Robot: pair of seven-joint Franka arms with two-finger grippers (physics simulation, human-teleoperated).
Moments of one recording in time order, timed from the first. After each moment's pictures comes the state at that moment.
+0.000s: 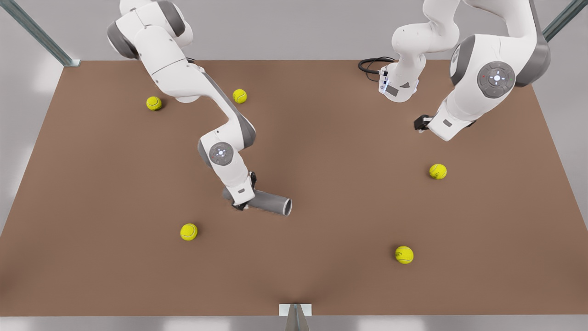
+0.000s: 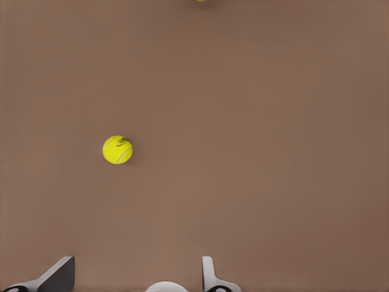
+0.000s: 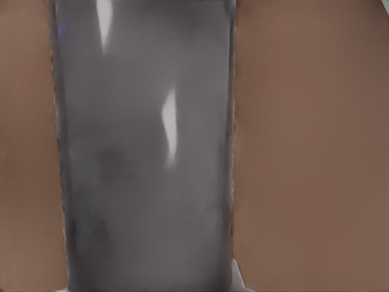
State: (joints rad) left arm 0.09 -0.10 -0.30 -1.79 0.04 1.46 -0.21; right arm 0.42 0.53 0.15 -1.73 -0.06 2.41 -0.66
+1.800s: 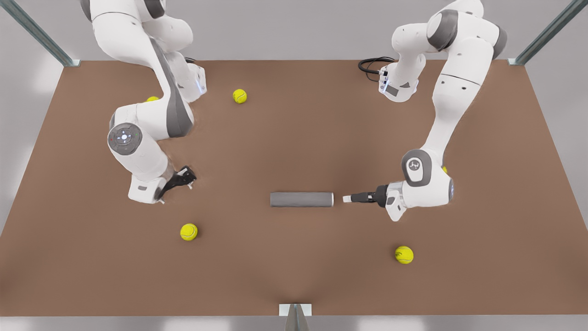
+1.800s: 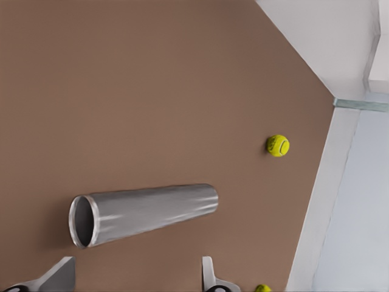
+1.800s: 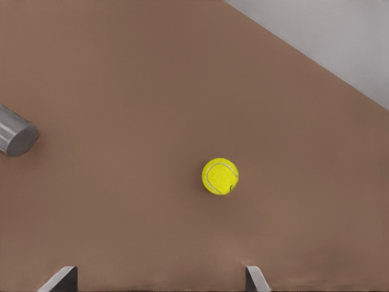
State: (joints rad) left arm 0.05 0.55 -0.36 -1.75 -0.90 2.17 0.15; right arm 0.26 0.24 -0.07 -1.59 -0.03 1.89 -0.27
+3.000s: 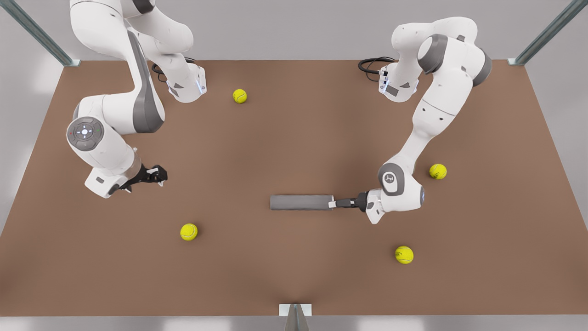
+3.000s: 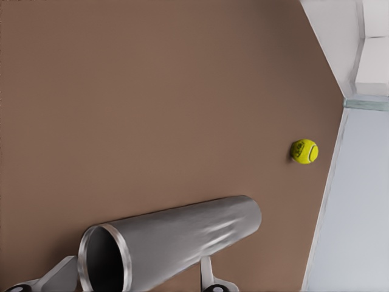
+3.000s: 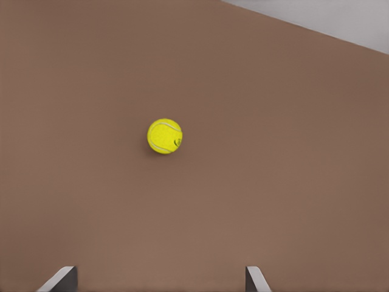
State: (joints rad) left arm -0.01 0.77 -0.37 -1.73 -1.03 2.35 0.38; right arm 0.07 0.22 0.10 -1.59 -0.12 1.81 -0.06
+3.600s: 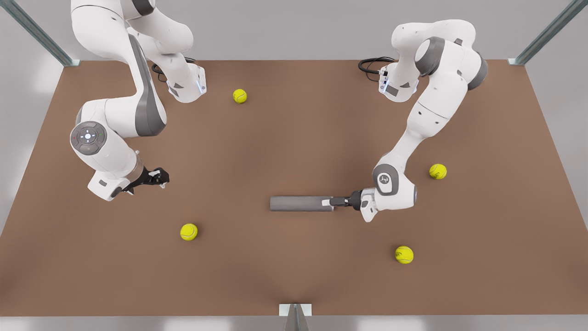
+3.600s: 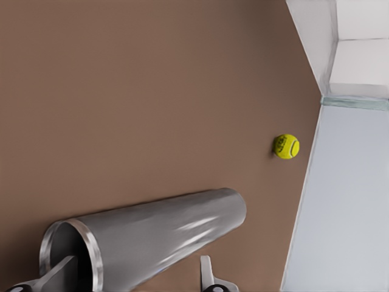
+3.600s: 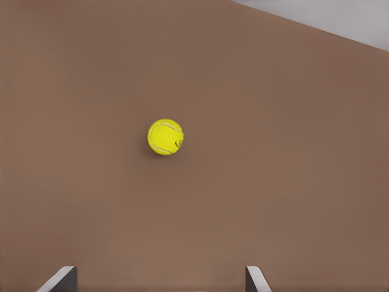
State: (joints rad) left arm -0.03 0.80 -0.38 -1.72 -1.15 2.35 0.46; right arm 0.07 0.23 0.10 -1.59 -0.12 1.81 -0.05
